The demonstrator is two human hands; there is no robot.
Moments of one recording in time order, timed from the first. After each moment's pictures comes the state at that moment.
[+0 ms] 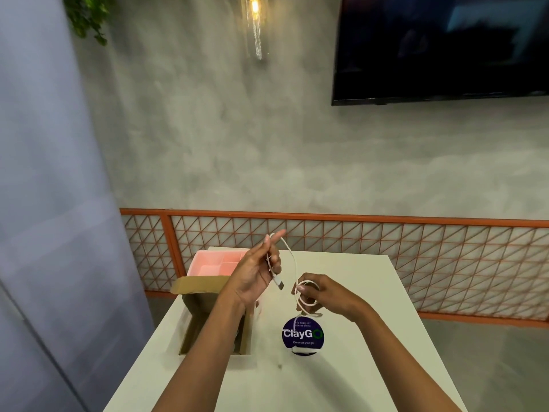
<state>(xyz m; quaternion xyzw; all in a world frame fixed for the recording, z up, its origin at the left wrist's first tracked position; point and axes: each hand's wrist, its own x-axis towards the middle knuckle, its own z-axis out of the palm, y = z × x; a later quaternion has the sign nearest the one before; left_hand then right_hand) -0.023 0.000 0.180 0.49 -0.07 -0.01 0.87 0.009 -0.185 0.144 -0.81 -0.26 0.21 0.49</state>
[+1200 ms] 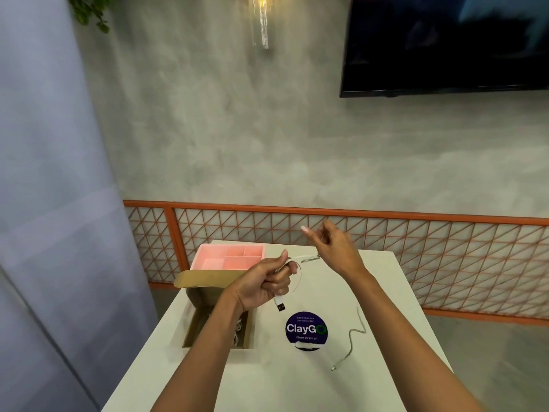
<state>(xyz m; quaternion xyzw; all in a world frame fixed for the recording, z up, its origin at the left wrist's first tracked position) -0.025 0.008 0.164 0.55 -0.10 -0.19 0.80 0.041 -0.165 0.188 -0.88 -0.16 -0.13 0.43</state>
